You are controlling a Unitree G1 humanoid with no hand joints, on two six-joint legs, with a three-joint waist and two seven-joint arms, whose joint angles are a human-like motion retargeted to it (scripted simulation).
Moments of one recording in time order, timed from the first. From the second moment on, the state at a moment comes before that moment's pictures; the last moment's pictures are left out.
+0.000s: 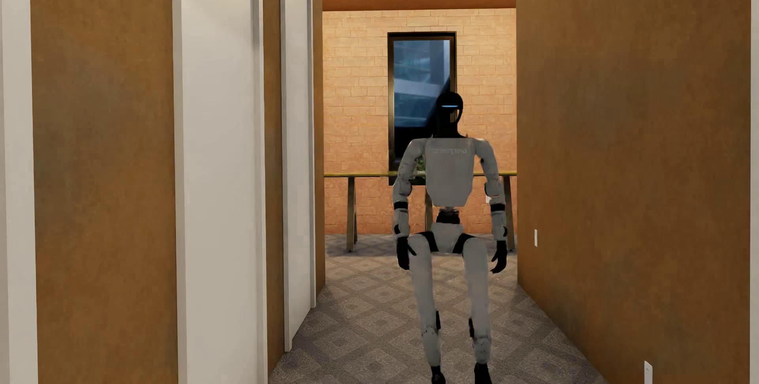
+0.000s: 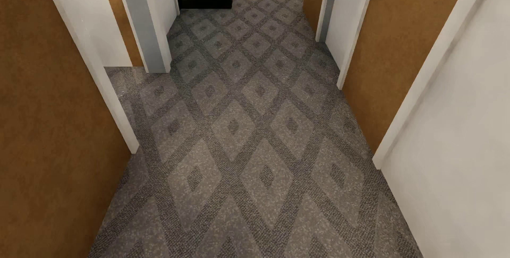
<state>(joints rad) -0.22 -0.06 0.09 0.16 0.23 0.07 0.00 0.00 0.05 1.08 0.60 0.39 0.34 -0.31 -0.02 0.33 -0.36 0.00 0.00 -0.44 0.54 0.92 0.74 0.00 0.00 0.00 0.00 0.00 0.00</state>
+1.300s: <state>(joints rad) -0.09 -0.31 -0.03 0.27 -0.06 0.03 0.00 0.00 0.09 0.73 0.64 0.28 0.39 -0.33 0.19 0.45 -0.39 0.00 0.00 -0.22 0.42 0.66 0.82 0.00 0.00 0.00 0.00 0.00 0.00</state>
